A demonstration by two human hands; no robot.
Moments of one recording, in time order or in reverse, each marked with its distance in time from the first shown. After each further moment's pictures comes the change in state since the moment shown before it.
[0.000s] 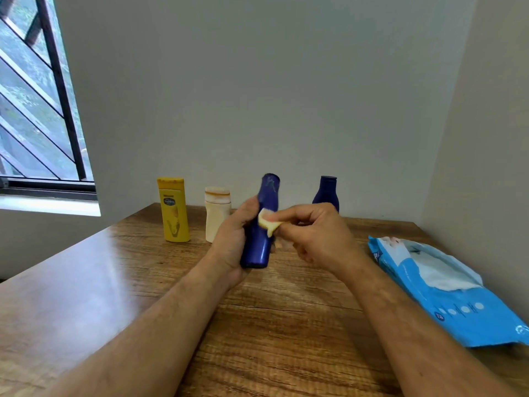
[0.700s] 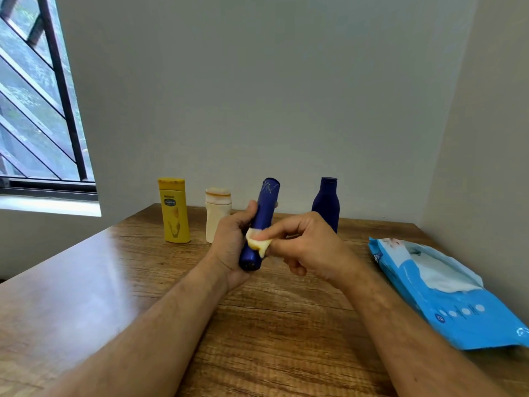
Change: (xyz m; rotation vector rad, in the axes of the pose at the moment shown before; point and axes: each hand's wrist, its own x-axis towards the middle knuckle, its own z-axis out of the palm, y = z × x) left_hand -0.003 0.002 0.001 -0.117 -0.040 -0.114; right_hand 0.001 0.007 0.006 -0.011 -0.178 0.049
